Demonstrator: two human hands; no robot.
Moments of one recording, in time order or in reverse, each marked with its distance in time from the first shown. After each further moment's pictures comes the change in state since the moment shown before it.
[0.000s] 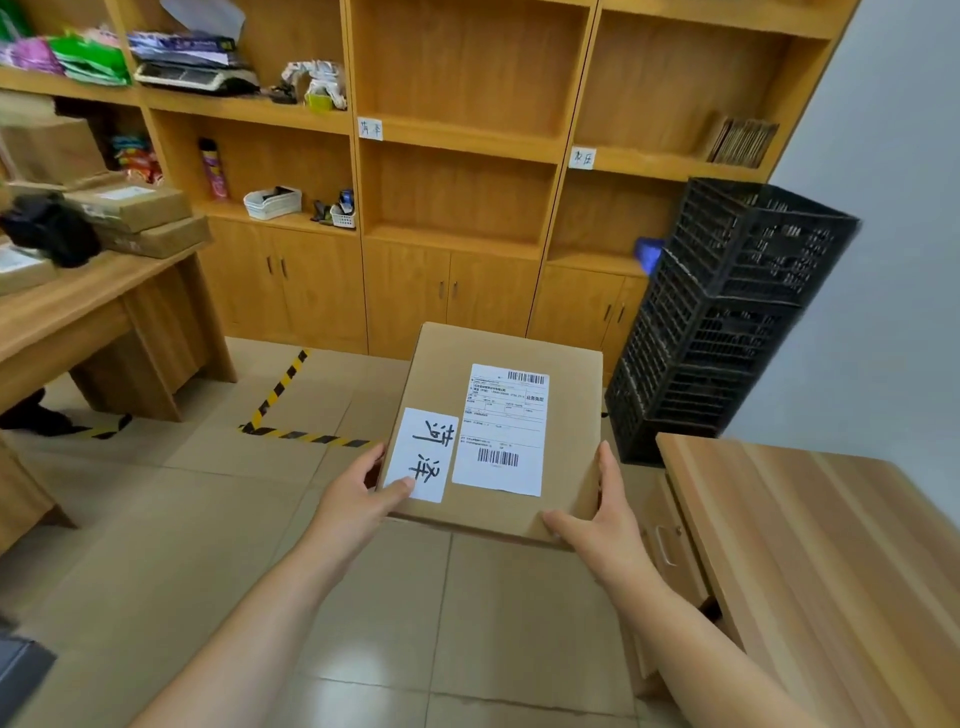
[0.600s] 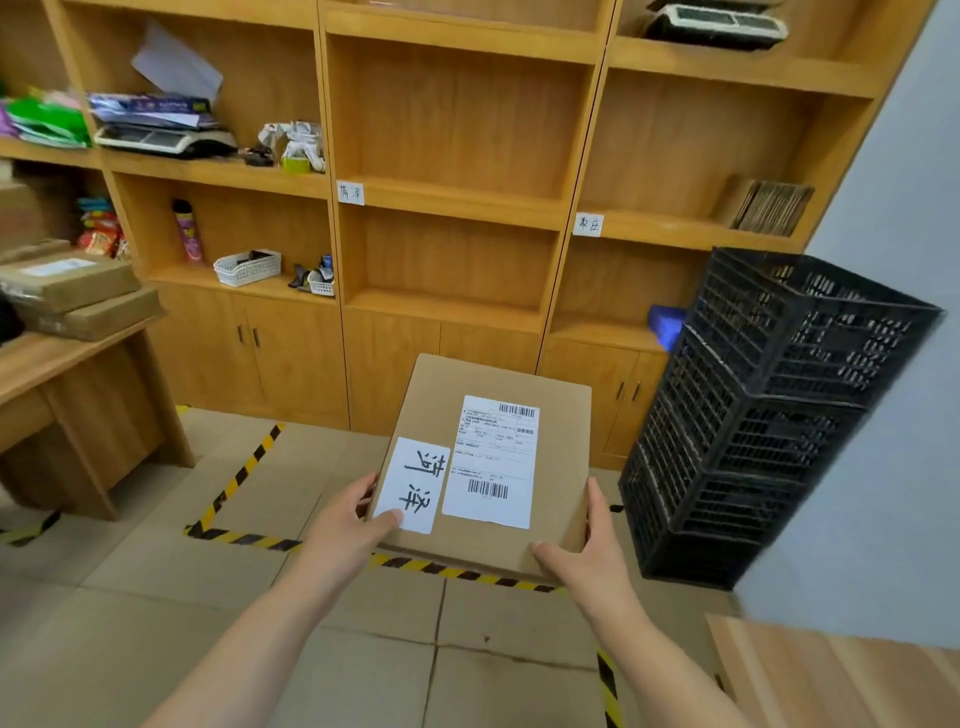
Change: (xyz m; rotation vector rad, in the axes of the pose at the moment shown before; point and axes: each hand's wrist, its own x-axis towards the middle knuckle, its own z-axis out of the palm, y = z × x) left_hand 0.318 0.068 0.067 0.121 0.044 0.008; right_hand 0.332 -0.038 -0.007 0.048 0.001 -0.023
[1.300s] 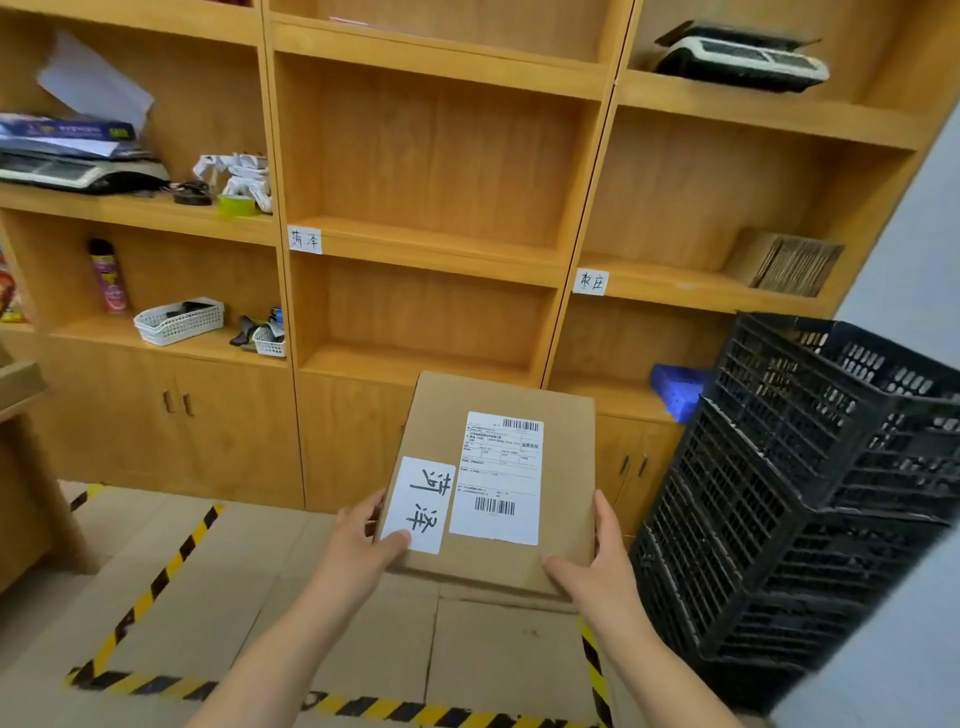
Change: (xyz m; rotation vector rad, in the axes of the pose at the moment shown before) left_hand 0.329 0.050 0.032 0.010 -0.013 0.053; right_hand 0.312 -0.058 0.031 0.024 0.074 -0.042
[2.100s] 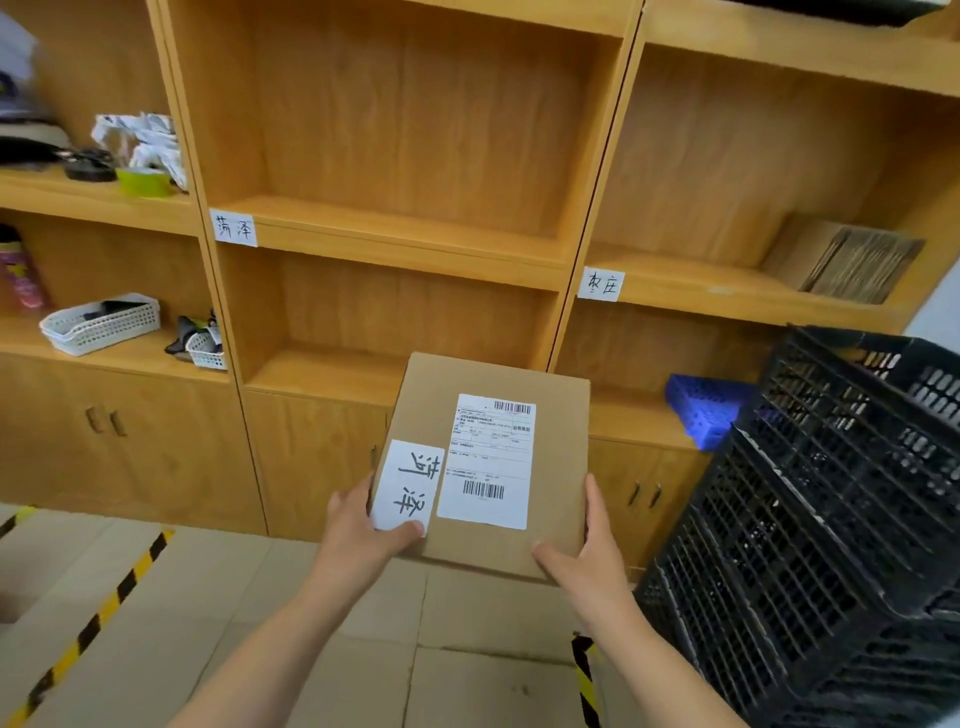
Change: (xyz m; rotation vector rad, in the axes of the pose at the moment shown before) left_hand 0.249 0.037 0.090 0.024 0.036 0.101; right_hand 0.264 0.010 0.000 -0.035 -0.047 0.014
